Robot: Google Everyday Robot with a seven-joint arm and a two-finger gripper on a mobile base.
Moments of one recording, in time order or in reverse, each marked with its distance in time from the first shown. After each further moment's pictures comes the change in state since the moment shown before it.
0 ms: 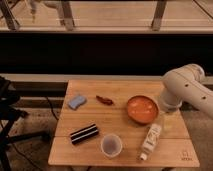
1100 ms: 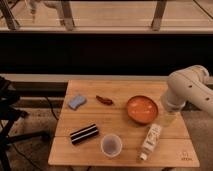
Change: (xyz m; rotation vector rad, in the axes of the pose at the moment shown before) arm 0.019 -0.008 0.008 0.026 0.009 0.052
